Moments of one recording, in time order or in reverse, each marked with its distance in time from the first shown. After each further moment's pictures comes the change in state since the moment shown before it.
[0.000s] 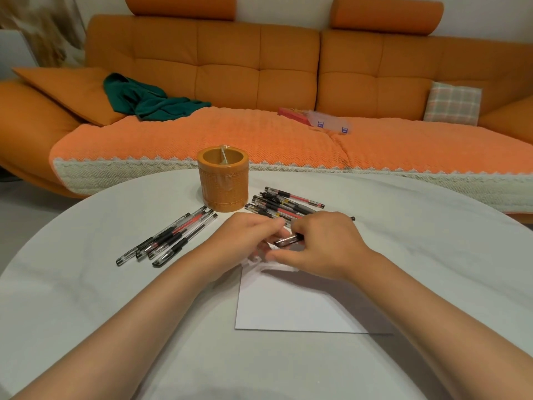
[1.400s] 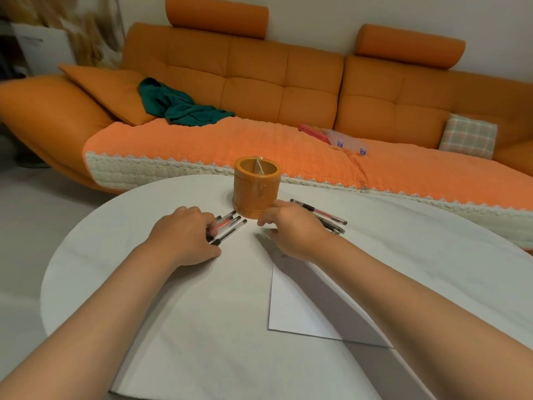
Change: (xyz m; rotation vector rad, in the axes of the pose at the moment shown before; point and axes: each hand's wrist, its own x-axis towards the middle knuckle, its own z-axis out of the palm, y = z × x) left_hand -0.033 -0.039 -0.118 1.083 0.291 -0.140; right_hand 0.082 -0.055 0.024 0.187 -0.103 -0.153
